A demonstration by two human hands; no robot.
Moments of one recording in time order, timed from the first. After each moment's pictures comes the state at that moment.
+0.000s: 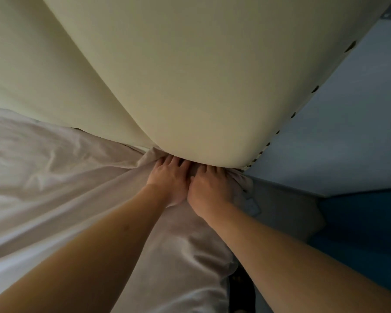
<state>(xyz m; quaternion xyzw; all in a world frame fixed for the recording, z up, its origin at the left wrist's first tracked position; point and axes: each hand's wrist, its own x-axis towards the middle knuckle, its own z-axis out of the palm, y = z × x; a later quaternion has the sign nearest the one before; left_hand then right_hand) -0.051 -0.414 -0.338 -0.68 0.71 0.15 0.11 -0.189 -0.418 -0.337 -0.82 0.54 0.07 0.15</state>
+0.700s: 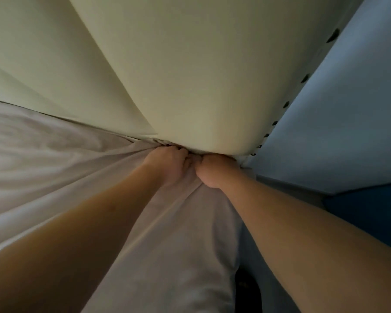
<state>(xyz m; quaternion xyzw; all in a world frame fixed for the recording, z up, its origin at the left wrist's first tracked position) -0.035 -0.441 -0.352 -0.65 0.74 0.14 0.13 -0.204 -0.461 -0.355 -0.81 0.52 0.08 0.27</state>
